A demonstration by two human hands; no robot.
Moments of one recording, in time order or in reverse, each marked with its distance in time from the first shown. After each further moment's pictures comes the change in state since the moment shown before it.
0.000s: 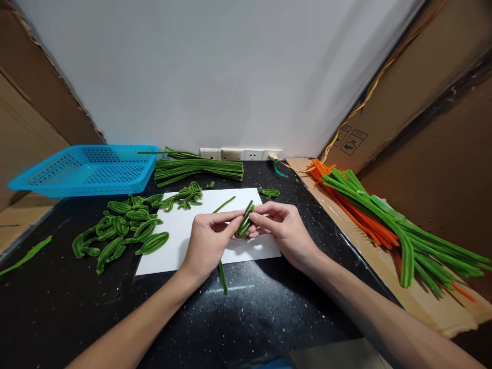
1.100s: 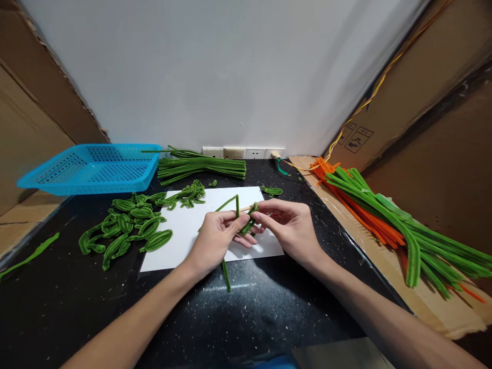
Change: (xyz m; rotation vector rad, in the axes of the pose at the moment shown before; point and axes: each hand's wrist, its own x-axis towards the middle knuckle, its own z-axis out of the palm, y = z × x) left_hand 0.006 0.000 -0.003 -0.136 -0.291 -0.173; right_hand -0.003 0.001 -0.003 -0.281 0.034 -0.288
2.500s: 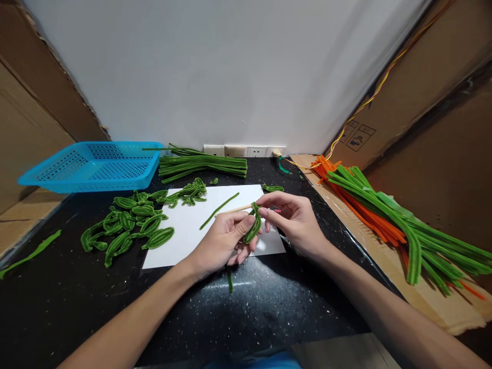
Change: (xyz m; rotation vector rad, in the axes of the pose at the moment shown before) left_hand -0.008 0.003 0.002 -0.059 -0.213 -0.086; right_hand 0.009 -0.003 -0.014 0.002 -0.167 -0.009
